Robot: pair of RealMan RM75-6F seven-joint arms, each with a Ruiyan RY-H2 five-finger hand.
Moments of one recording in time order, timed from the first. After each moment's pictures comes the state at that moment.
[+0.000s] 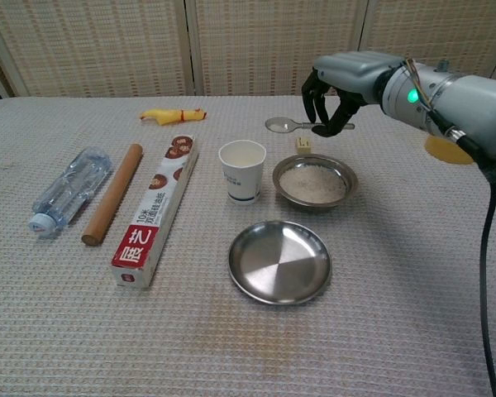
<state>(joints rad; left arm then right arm) -0.08 -1.09 0.00 -1.59 1.56 1.49 0.04 0.93 -1.61 0.32 -1.33 -0.90 0.88 -0.60</state>
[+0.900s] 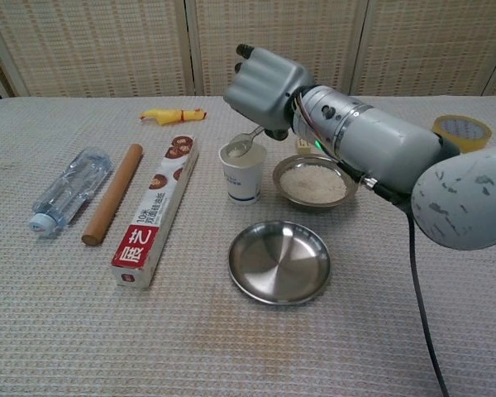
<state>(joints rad) -0.07 -1.09 0.00 -1.58 1.56 1.50 0.02 1.14 -1.81 0.14 -1.13 -1.05 1.03 -1.18</state>
